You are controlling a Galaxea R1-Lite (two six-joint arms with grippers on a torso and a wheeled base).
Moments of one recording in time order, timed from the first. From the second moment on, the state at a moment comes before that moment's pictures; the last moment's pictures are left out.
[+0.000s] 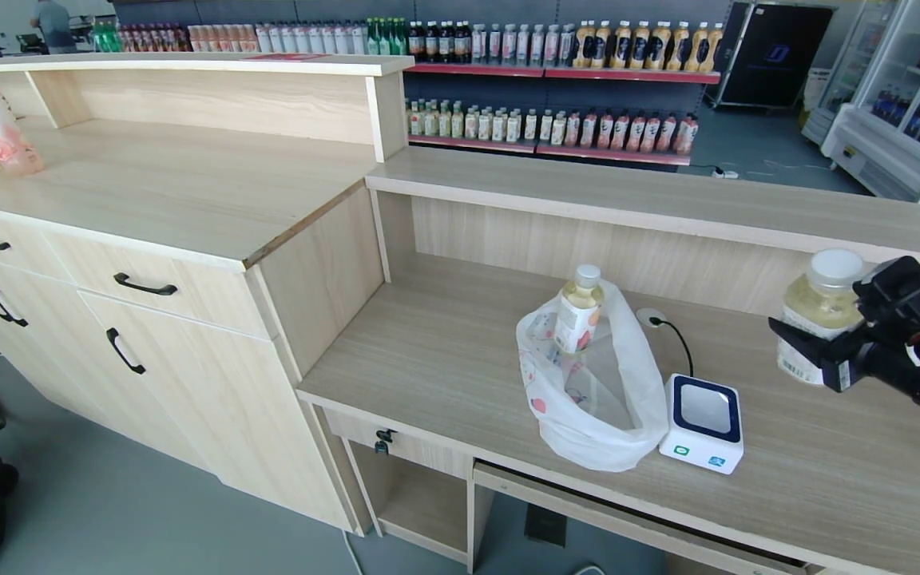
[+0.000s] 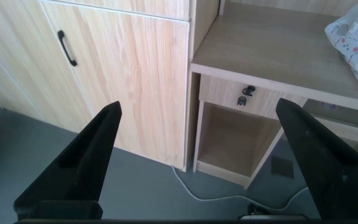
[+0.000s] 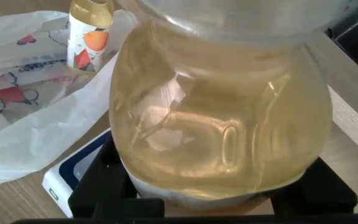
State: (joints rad) left arm 0.00 0.00 0.00 0.00 0.00 0.00; right arm -0.19 1.65 -0.47 -1.15 0.40 -0.63
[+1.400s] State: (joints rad) left arm 0.00 0.00 0.00 0.00 0.00 0.00; right arm 0.03 1.95 -0.48 -1.30 0.43 -0.49
